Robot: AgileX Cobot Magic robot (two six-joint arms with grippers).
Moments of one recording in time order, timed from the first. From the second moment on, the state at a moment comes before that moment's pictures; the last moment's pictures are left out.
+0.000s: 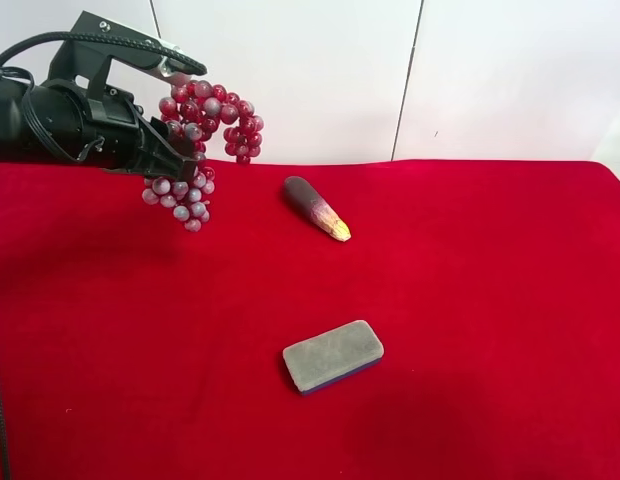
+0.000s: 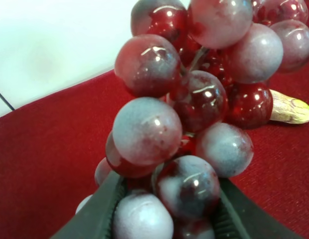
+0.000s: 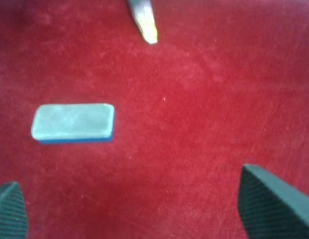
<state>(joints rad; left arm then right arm) -0.41 1.44 -0.79 -1.73 -0.07 1.86 0.54 0.11 -0.58 0.02 1.09 0.04</state>
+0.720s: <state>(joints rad) -0.41 1.44 -0.79 -1.73 -0.17 1.89 0.54 0.03 -0.48 -0.02 1.07 0.03</state>
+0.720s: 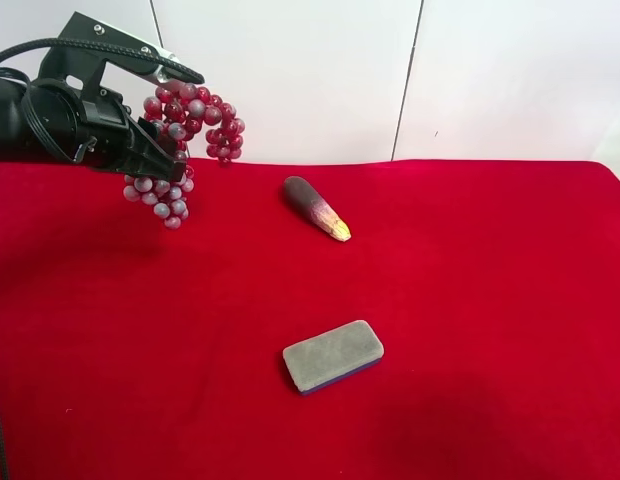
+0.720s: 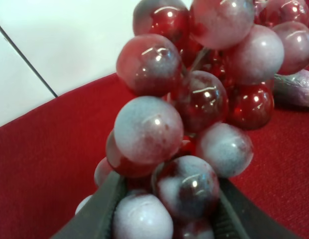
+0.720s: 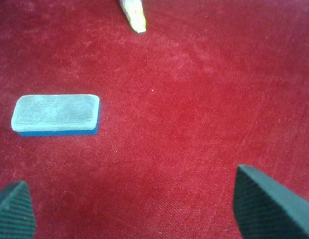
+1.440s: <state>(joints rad) -0.41 1.44 -0.79 -1.73 -0.11 1.82 0.54 0.03 -0.48 -0.02 1.07 0.03</state>
